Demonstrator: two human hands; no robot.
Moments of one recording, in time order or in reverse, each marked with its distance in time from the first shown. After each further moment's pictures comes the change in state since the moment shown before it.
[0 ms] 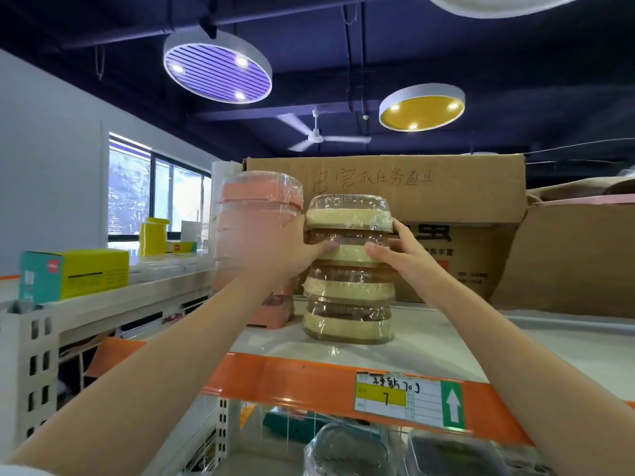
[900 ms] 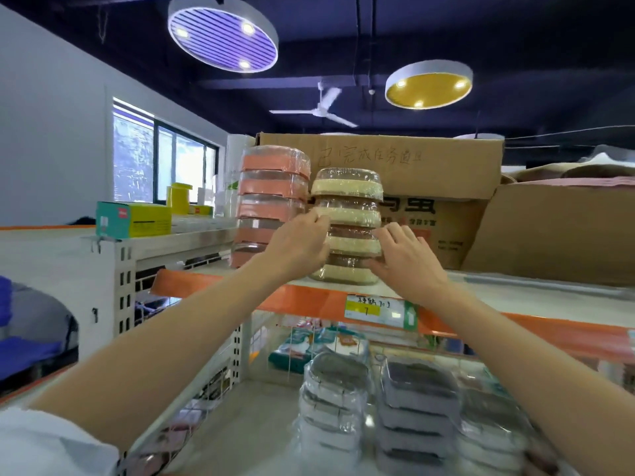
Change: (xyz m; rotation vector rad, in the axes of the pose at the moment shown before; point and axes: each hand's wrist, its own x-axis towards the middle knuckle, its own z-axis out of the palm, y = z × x) left_hand -0.099 0.032 -0.007 0.724 0.001 0.328; right_hand -0.112 -0.038 0.016 -1.176 0.094 -0.347
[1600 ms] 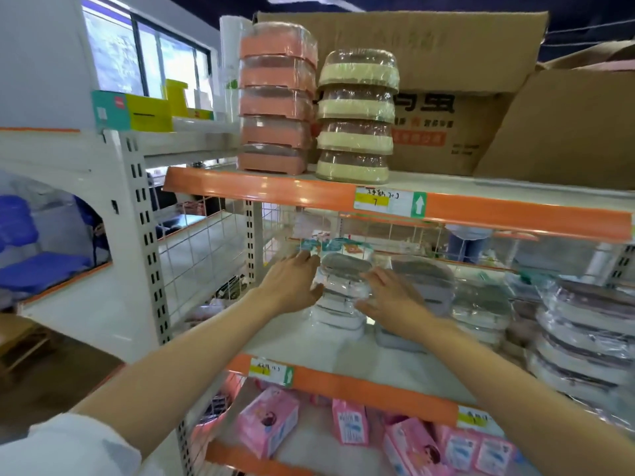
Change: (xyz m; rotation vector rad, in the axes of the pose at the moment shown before) left_hand -0.167 0.018 0.099 -0.046 -0.471 -0.069; right_hand -0.155 -0.054 0.089 0.211 -0.565 0.031
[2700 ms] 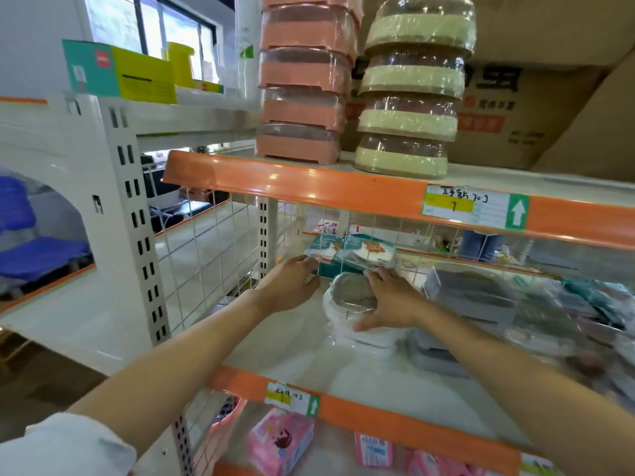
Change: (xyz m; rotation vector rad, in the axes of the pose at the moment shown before) left_hand 0.043 -0.095 0.061 -0.319 -0.017 0.001; right_hand 0.107 -0.007 0.050 0.004 -0.307 0.062
